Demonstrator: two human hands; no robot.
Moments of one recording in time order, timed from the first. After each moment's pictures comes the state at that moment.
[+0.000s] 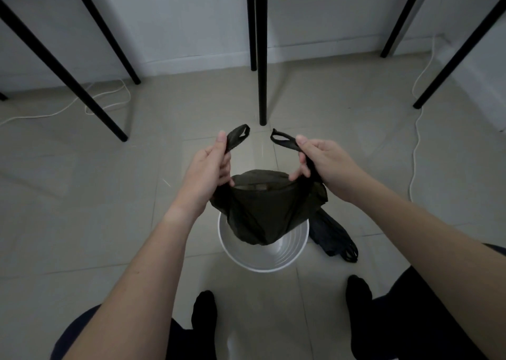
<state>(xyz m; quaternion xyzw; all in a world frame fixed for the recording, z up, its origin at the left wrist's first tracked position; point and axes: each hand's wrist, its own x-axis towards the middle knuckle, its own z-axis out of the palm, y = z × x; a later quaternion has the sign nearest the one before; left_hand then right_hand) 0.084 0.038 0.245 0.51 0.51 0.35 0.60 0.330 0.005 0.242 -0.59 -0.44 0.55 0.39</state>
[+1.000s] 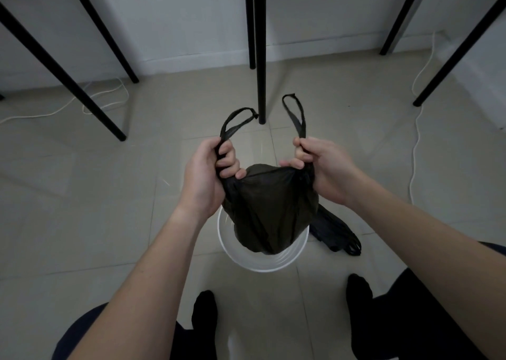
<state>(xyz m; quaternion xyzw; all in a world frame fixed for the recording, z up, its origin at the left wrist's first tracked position) 0.101 0.034 0.248 0.28 0.37 0.45 0.76 0.312 0.000 0.256 -0.44 -0.18 0.71 0.52</state>
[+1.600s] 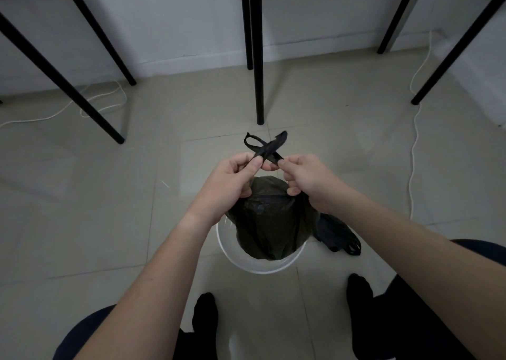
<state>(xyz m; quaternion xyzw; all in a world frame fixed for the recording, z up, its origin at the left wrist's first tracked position) 0.114 0.024 0.232 0.55 0.42 0.30 0.65 0.299 0.003 0.219 -0.63 -0.37 0.58 0.37</state>
